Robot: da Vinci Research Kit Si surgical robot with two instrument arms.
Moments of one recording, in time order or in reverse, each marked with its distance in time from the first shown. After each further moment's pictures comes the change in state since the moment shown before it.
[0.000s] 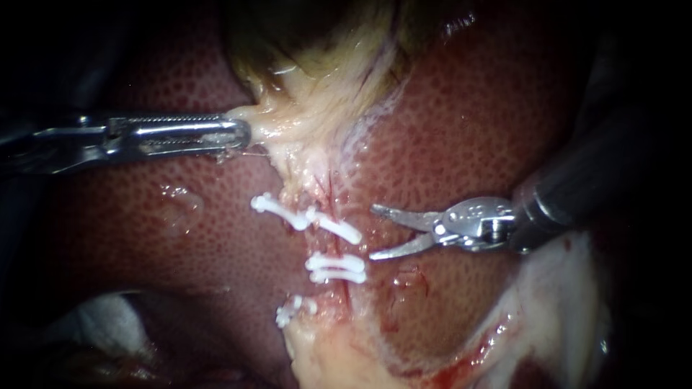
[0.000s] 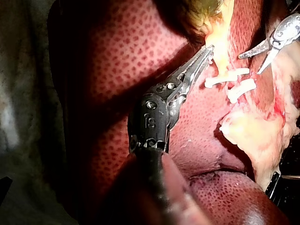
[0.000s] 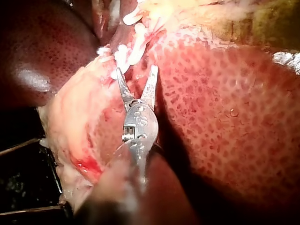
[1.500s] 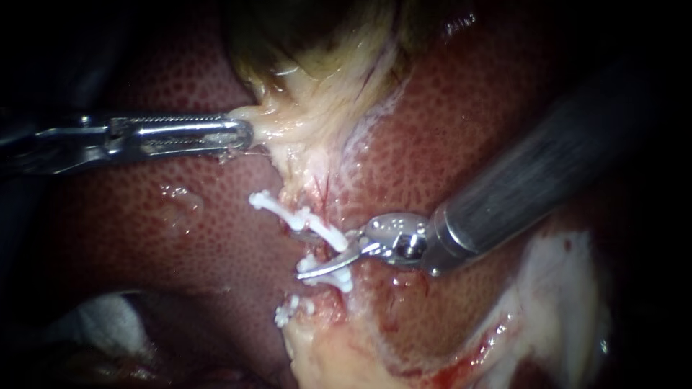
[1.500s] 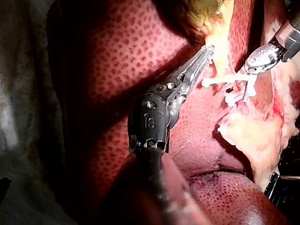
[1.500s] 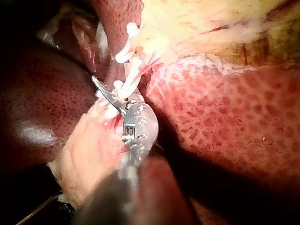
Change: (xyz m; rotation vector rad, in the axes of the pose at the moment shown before) right arm 0.003 0.000 0.009 0.319 0.096 0.163; left arm 0.000 0.000 0.000 0.002 0.001 -0.001
